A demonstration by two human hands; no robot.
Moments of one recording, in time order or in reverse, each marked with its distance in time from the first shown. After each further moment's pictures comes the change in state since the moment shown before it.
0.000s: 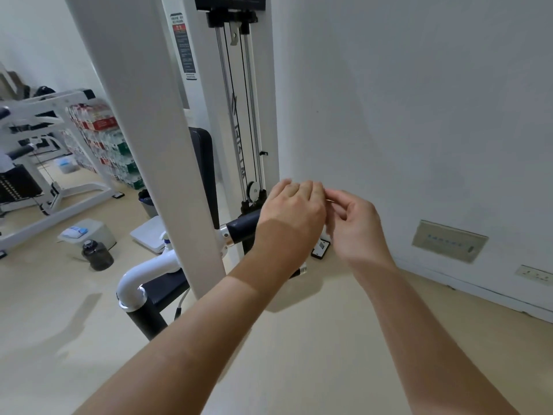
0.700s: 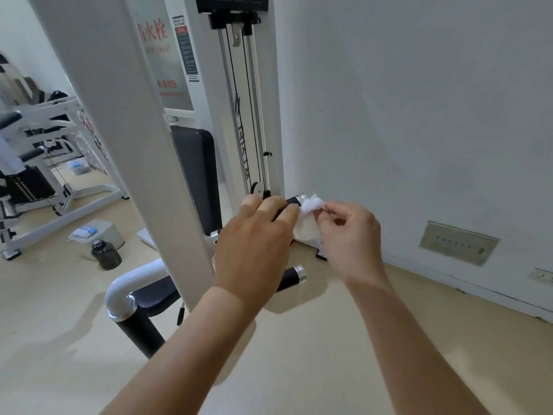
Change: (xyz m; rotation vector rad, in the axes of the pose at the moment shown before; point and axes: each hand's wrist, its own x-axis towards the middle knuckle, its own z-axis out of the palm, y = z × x) left_hand -0.045 -0.005 -0.014 -0.008 0.165 -0.165; right_hand -0.005 0.010 -0.002 -0.319 0.200 -0.124
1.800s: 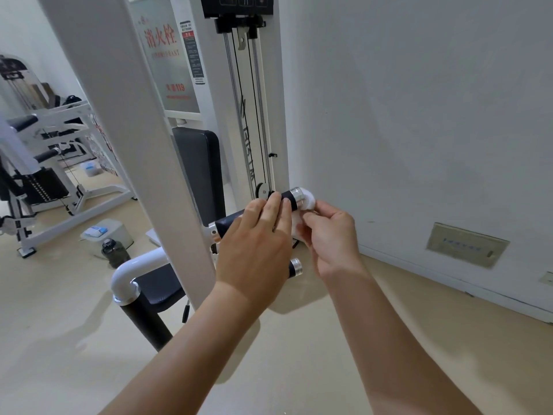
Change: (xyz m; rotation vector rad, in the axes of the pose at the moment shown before) left_hand -0.012 0.011 0.002 0.153 -0.199 0.041; right_hand 0.003 -0.001 0.023 0.839 -0.186 0.556
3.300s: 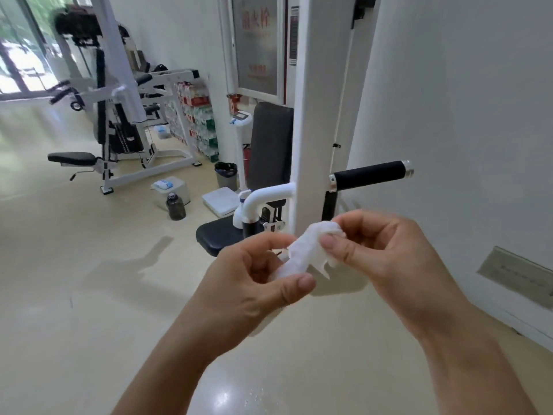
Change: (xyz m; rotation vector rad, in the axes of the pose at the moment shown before) left_hand -0.212 -0.058 -0.109 -1.586 -0.044 -0.511; right_hand -0.209 -0.013 0.032 -0.477 -0.625 -0.249
